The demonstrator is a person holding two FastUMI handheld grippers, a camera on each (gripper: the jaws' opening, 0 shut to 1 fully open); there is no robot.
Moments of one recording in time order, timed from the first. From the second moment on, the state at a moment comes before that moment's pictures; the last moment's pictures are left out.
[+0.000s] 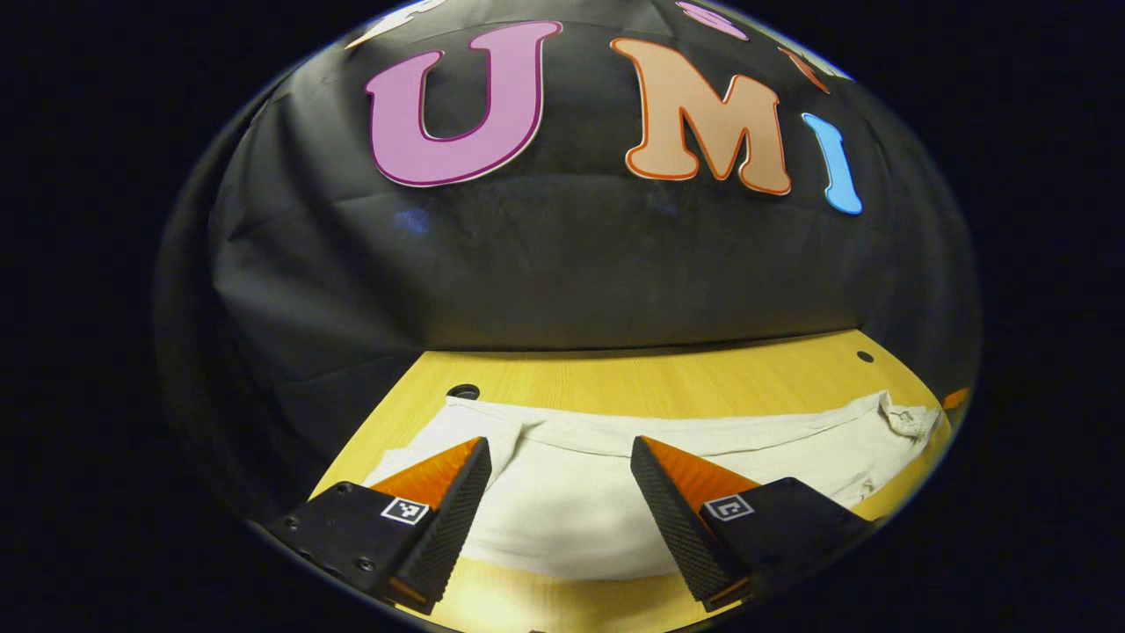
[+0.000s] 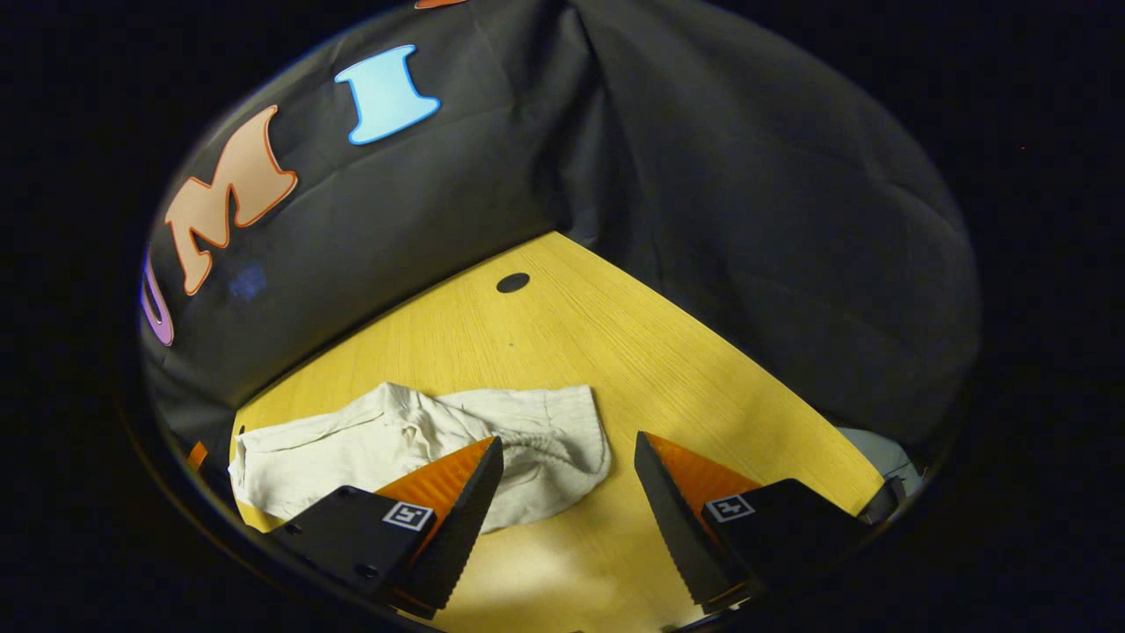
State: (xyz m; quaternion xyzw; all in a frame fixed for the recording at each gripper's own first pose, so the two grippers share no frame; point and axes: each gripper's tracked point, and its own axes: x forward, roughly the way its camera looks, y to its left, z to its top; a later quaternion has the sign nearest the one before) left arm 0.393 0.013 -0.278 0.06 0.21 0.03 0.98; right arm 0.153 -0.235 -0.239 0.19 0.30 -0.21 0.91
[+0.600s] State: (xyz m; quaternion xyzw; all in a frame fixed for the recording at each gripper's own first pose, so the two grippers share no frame) left arm 0.396 0.010 -0.277 0.05 0.21 0.03 0.98; right arm 0.169 -0.223 -0.273 0.33 0.29 -0.17 0.88
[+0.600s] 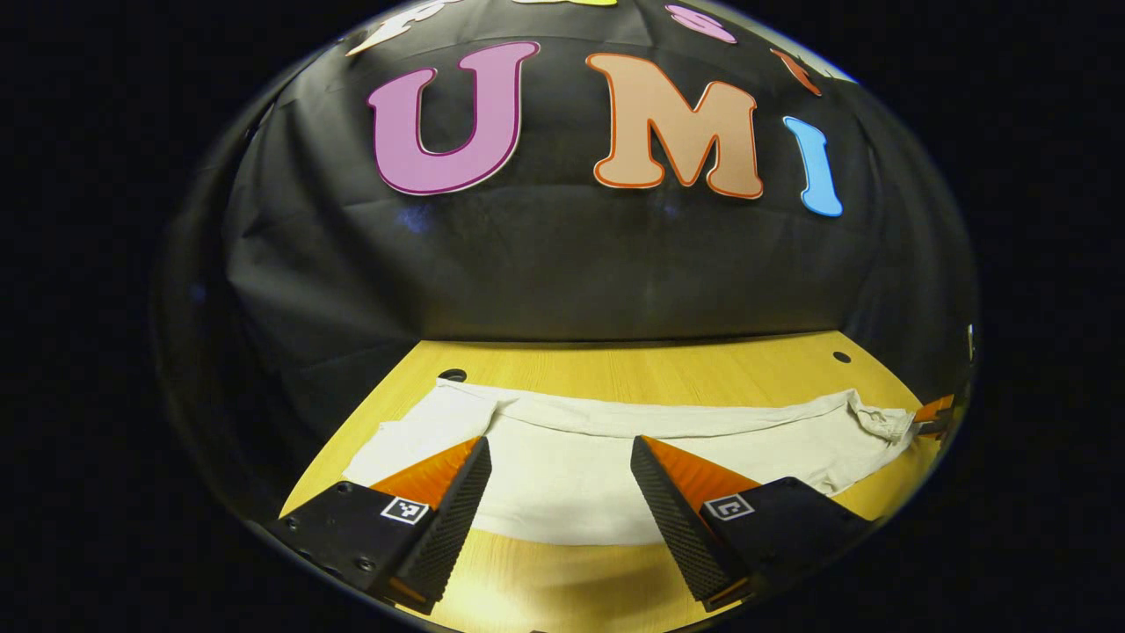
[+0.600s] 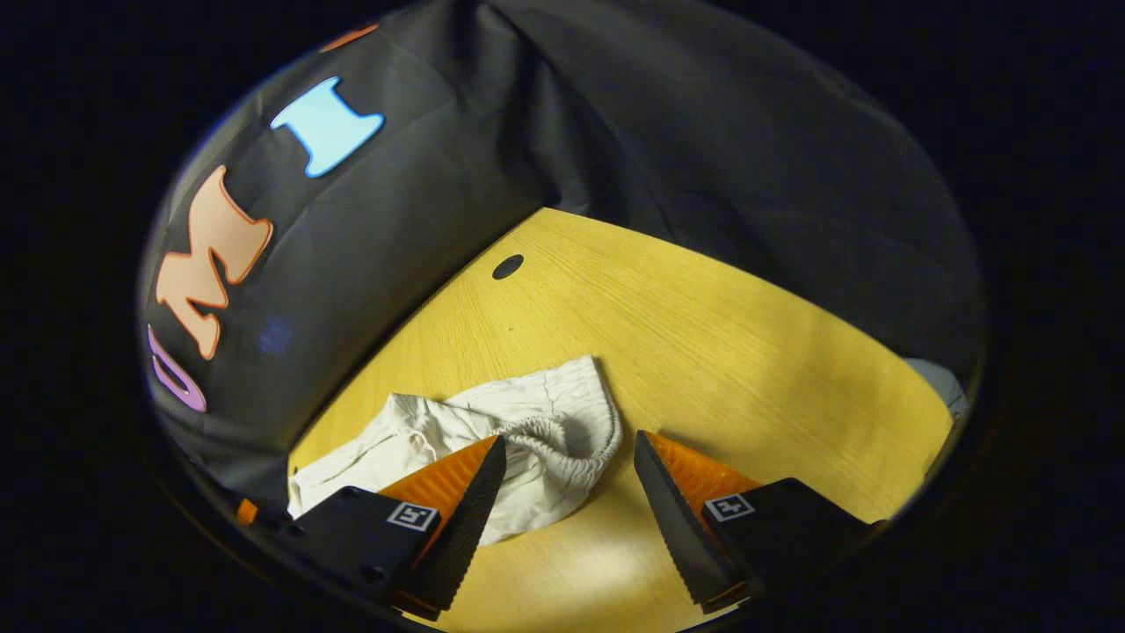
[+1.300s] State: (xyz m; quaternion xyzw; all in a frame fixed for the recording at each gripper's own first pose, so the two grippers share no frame) left arm 0.398 0.005 -0.277 0.05 0.20 0.02 0.98; right arm 0.170 -0.217 -0.284 0.40 0.28 -0.18 0.86
